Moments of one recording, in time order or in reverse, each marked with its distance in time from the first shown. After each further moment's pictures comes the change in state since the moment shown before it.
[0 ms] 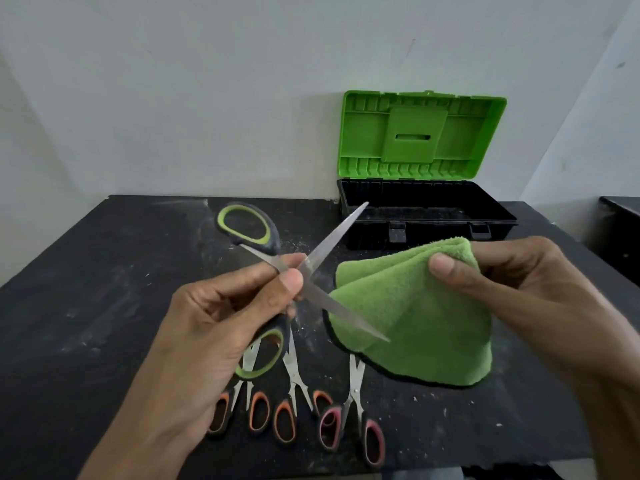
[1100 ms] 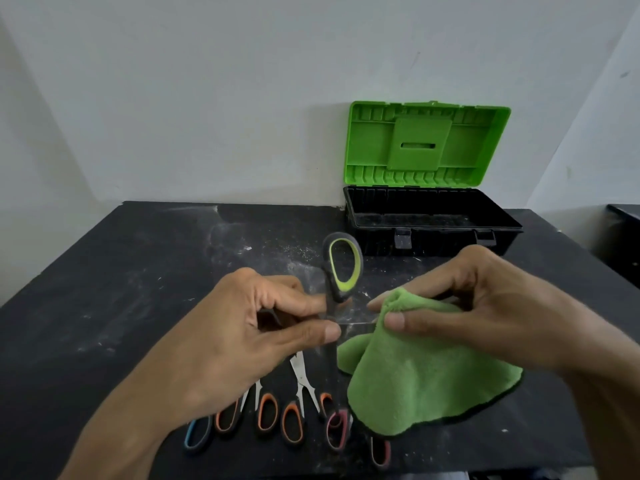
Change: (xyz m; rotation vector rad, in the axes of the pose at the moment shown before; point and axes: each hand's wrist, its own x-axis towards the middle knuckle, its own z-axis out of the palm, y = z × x) left_hand 0.007 0.017 -0.014 0.670 -0.496 0.233; right_hand 0.015 -0.008 0.006 -0.288 -0.457 0.015
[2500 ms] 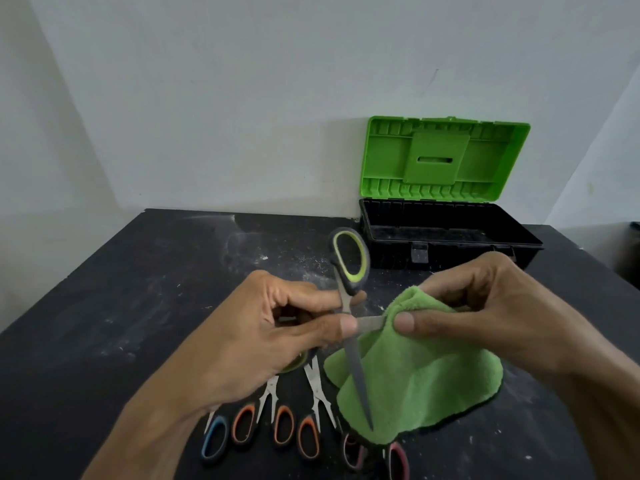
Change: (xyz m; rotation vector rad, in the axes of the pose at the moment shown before) left_hand 0.009 -0.011 -0.006 -0.230 0.023 -0.035; right_hand 0.013 -0.015 0.012 0.212 0.191 0.074
